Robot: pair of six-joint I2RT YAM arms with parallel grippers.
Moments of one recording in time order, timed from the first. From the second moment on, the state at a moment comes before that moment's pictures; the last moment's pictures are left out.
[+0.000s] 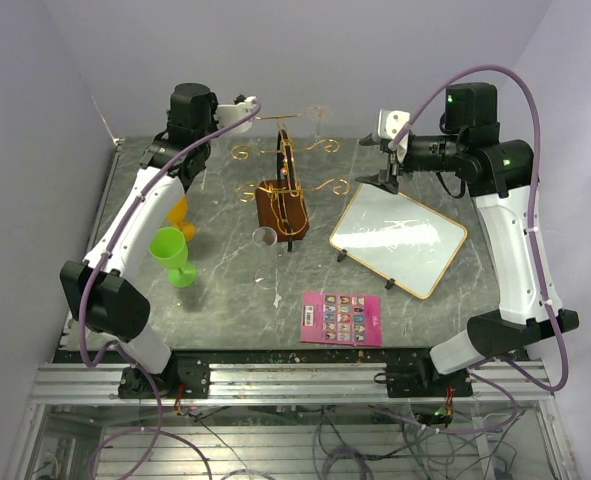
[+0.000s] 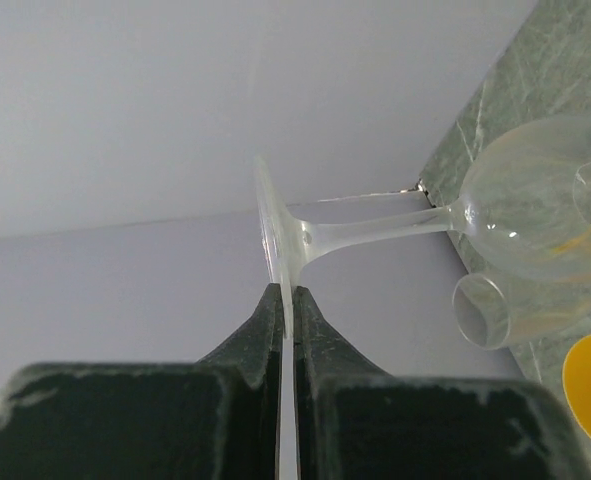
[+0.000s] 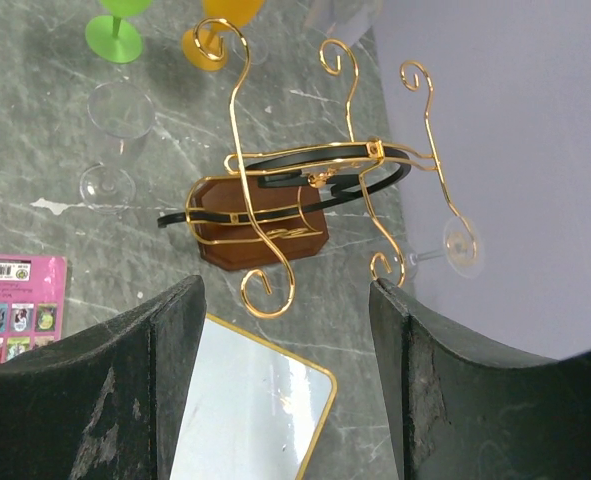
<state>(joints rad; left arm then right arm) -0.34 1.61 1.71 -0.40 -0.47 1.24 0.30 1.51 2.07 -1.13 -0.85 -1.02</state>
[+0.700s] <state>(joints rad) -0.34 1.76 1.78 -0.41 -0.14 1.33 0.28 1.51 2.06 -1.13 -0.88 -1.04</state>
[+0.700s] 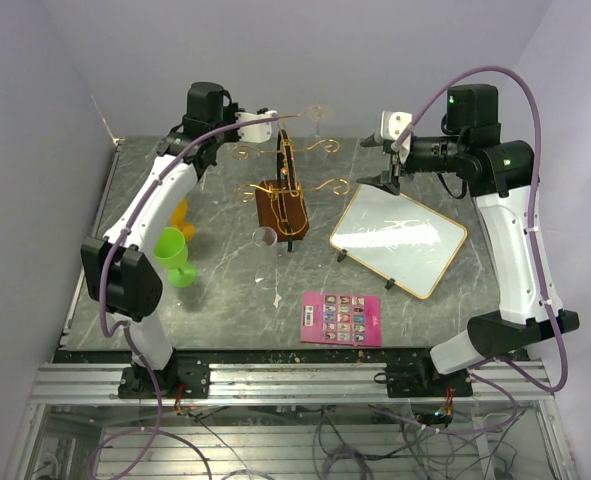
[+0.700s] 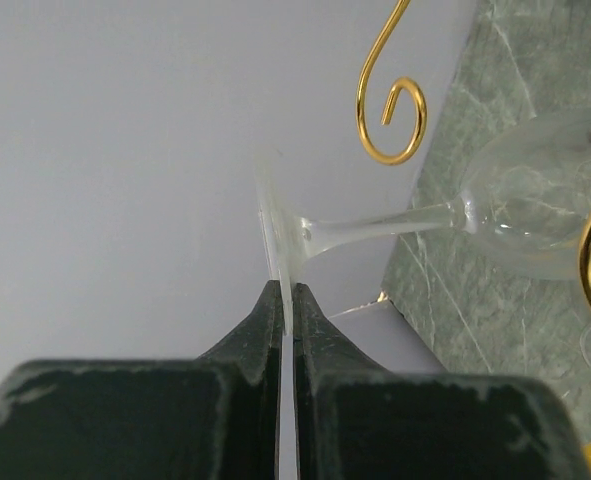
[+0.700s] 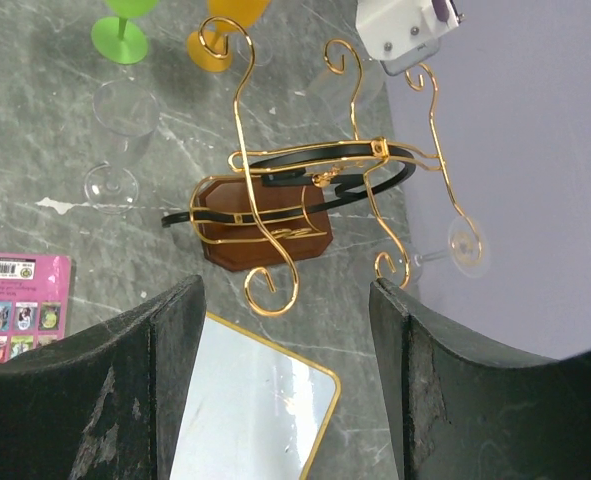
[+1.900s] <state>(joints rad) -0.40 2.02 2.06 -0.35 -0.28 1.18 0.26 1.49 2.03 -1.13 -0.90 -1.04</state>
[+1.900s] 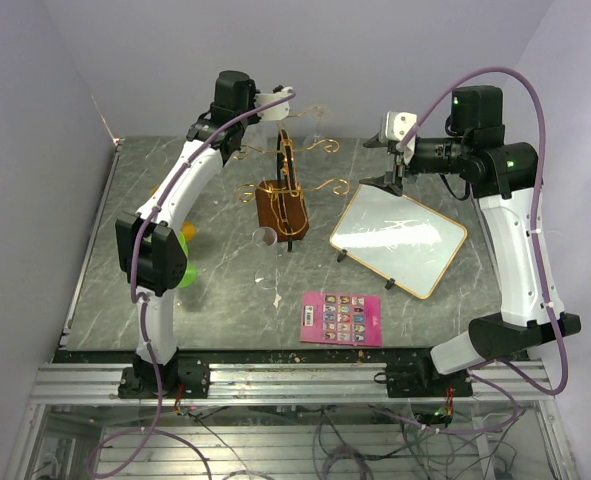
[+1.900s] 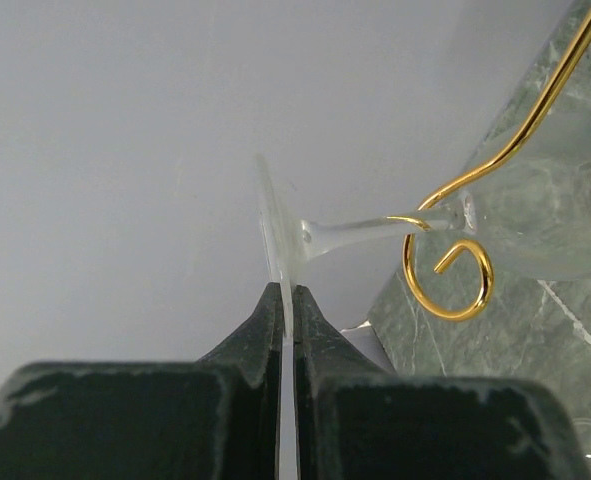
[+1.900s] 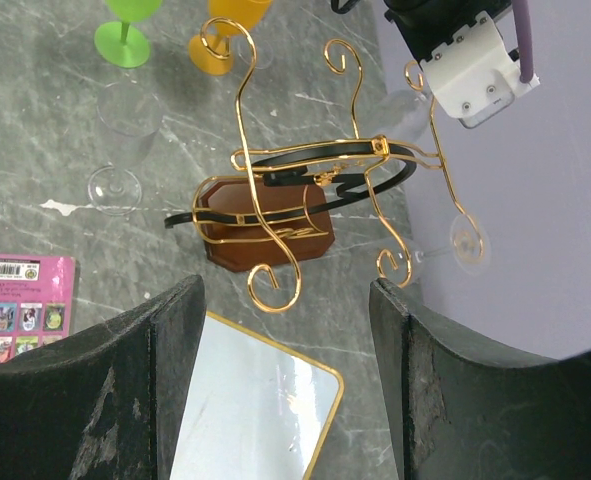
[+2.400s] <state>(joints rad) -0.39 2.02 2.06 -0.38 -0.31 1.19 0.26 1.49 2.02 -1.13 -0.91 -1.04</state>
